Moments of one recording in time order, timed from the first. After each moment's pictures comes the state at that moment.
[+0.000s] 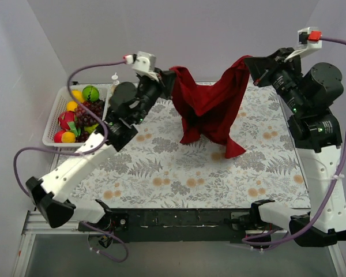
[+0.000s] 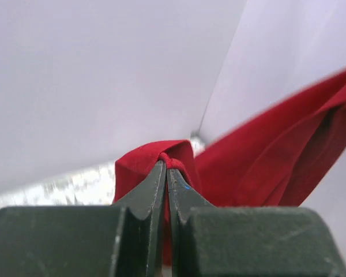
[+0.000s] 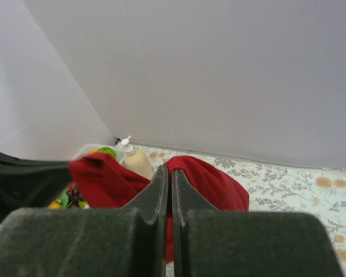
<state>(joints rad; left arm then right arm) -0.77 1.36 1.40 0.14 -0.19 -0.20 0.25 1.15 1.70 -0.41 -0.22 0.36</state>
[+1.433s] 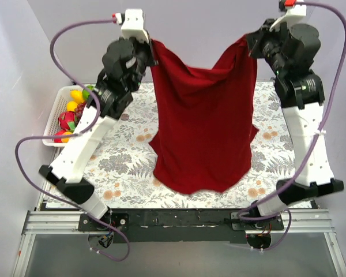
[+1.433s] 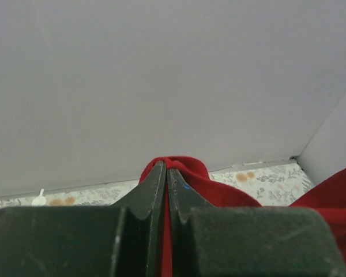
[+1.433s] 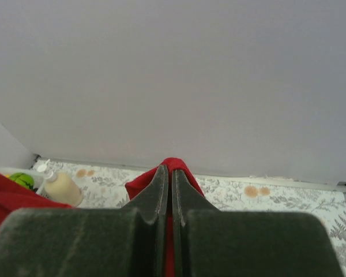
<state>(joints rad) -0.67 1.56 2.04 -0.34 -0.45 -0.05 0.25 1.47 2.07 -0.53 -0.02 0.18</state>
